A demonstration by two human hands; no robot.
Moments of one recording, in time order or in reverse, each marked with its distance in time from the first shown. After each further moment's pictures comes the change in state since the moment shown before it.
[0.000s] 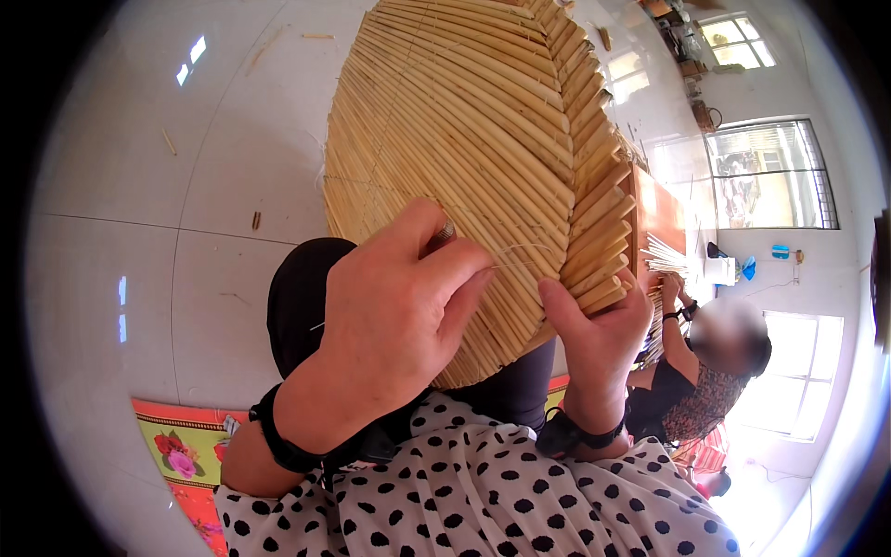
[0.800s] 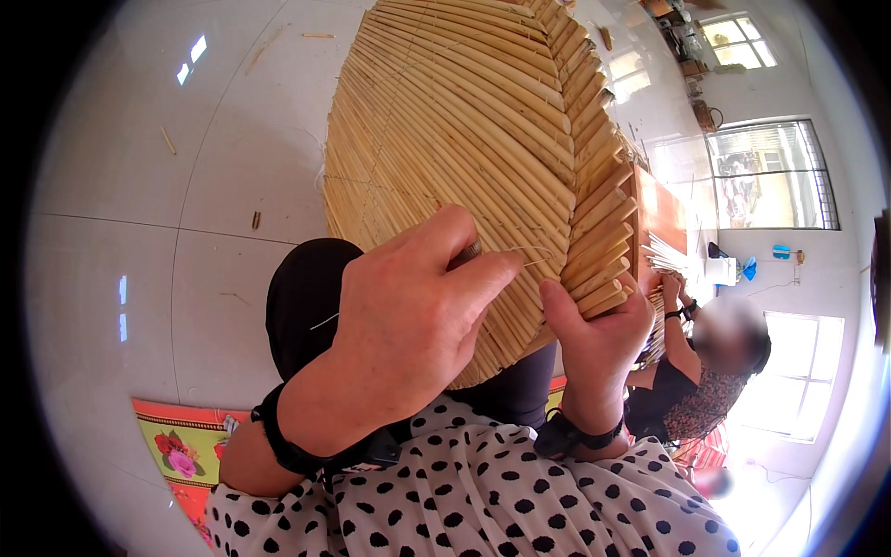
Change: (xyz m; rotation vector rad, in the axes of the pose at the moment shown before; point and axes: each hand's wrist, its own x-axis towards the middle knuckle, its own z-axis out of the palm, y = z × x) left_hand 0.002 0.003 0.001 0.026 -0.043 0.086; right_hand -0.003 -0.001 0.003 -0.012 0.014 -0.029
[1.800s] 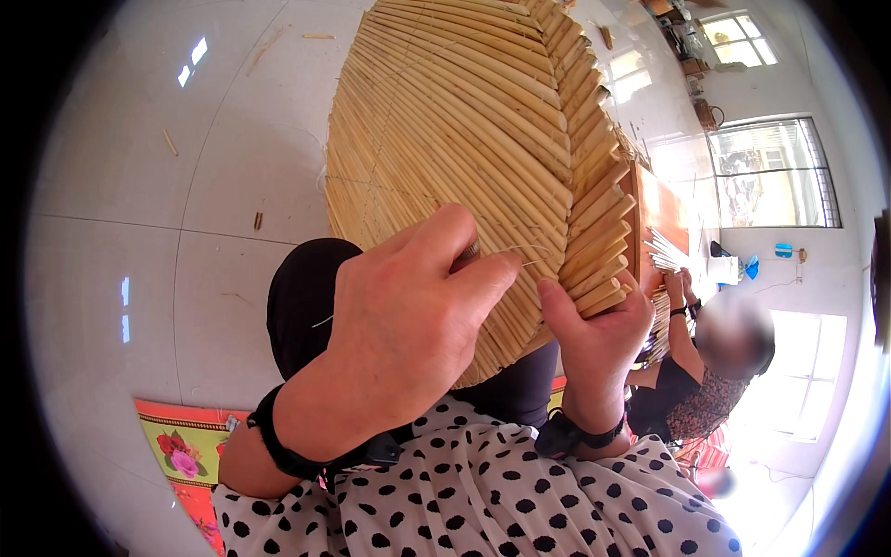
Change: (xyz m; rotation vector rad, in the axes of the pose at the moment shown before) left_hand -0.001 0.003 -0.007 0.117 -0.051 0.023; right_hand -0.002 0.000 0.003 0.008 -0.011 0.004
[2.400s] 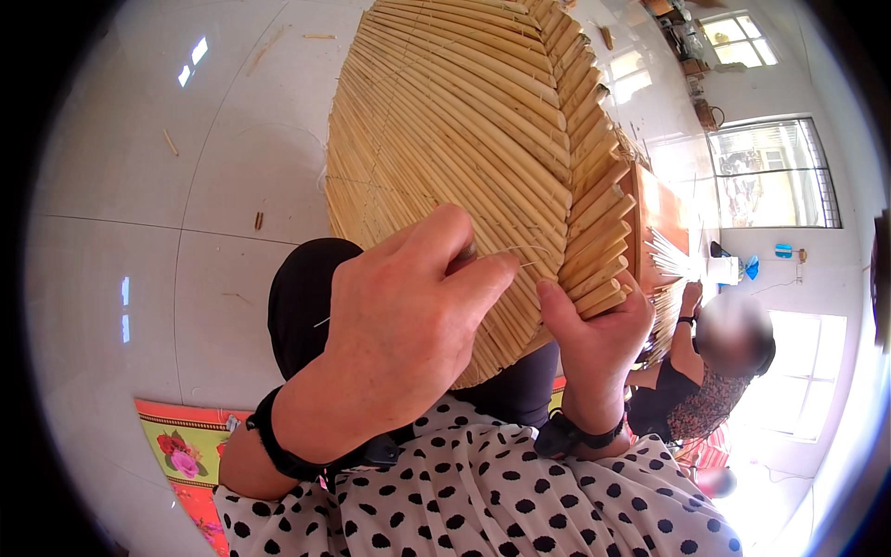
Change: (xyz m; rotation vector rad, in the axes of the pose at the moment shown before) left_hand 0.001 0.001 0.001 -0.055 0.077 -0.010; right_hand 0.000 0.000 0.001 -0.014 0.004 -0.019
